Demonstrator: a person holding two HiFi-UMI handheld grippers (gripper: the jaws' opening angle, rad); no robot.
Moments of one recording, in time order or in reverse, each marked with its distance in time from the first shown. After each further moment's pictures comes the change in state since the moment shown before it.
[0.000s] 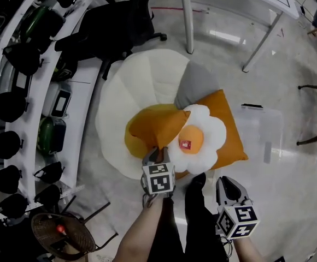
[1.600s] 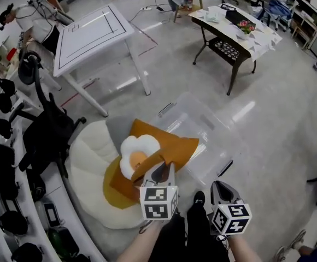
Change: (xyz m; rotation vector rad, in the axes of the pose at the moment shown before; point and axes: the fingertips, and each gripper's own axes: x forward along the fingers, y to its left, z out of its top) left arm -0.264 -0.258 0.016 0.633 -0.231 -0.777; right arm -0.241 -0.001 -0.125 0.523 -0.418 -0.573
